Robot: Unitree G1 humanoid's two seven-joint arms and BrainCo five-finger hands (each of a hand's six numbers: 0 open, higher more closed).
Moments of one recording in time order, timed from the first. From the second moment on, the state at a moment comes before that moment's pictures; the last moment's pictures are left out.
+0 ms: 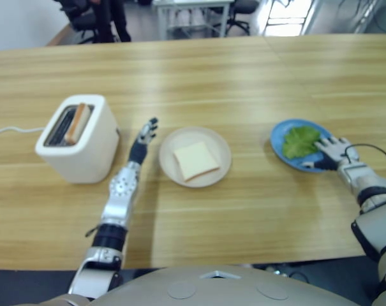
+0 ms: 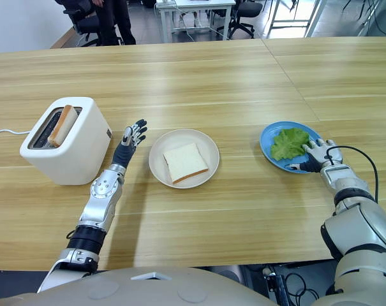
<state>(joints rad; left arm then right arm) -0.16 0.10 -0.03 0.30 -0.03 -0.21 -0.13 -0.64 -0.79 0.55 1.34 -1.04 -0.16 -0.36</state>
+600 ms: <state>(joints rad) -0.14 0.08 -0.06 0.30 0.00 -0.21 -0.14 -0.67 -0.78 0.63 1.36 -1.02 -0.16 -0.37</state>
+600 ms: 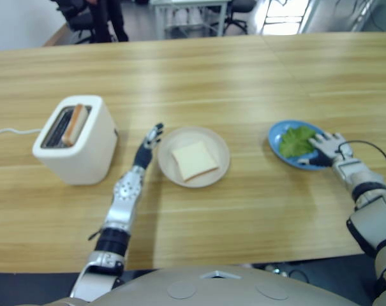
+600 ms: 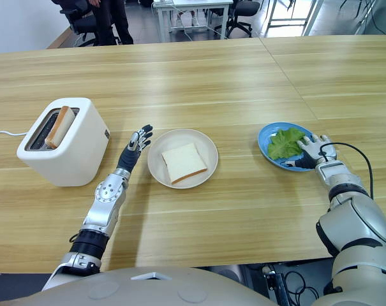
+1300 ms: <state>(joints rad) -0.14 0.09 -0.06 0.30 0.00 -0.21 -0.15 -0.53 -0.84 0.65 1.23 -1.01 -0.22 -0.43</state>
